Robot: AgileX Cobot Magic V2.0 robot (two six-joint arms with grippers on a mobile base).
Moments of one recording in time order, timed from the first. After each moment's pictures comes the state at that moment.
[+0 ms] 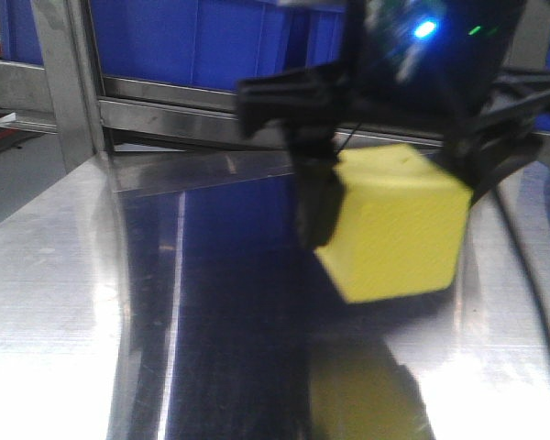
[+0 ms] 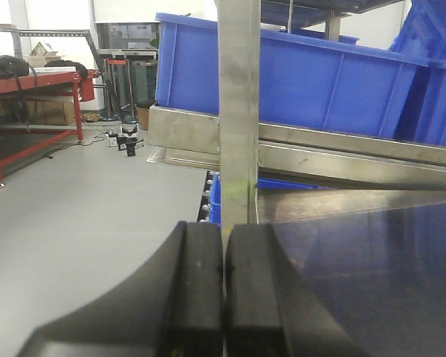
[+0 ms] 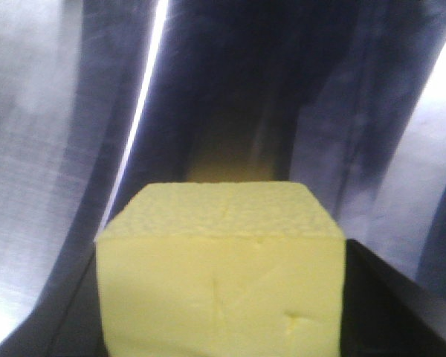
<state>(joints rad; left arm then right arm) -0.01 -0.01 0.00 0.00 0.00 -0.06 0.81 1.47 -1.09 -0.18 0.90 0.73</state>
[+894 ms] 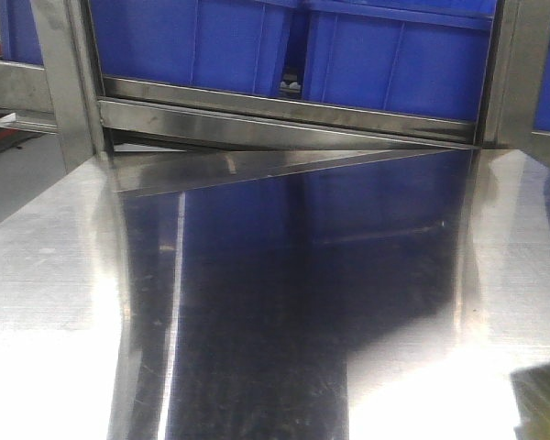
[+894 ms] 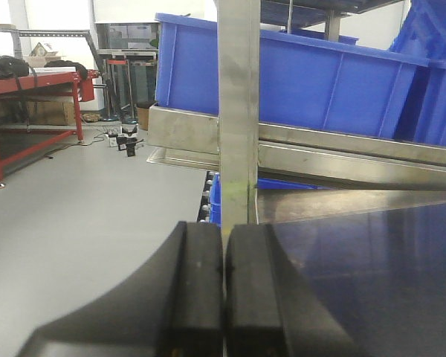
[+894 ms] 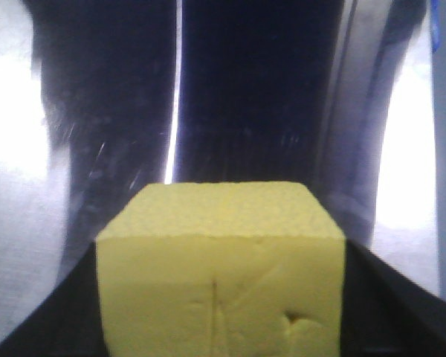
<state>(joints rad) -0.01 -0.01 0.00 0.00 0.00 -0.06 0.22 0.78 -0.46 0.04 0.44 0.19</state>
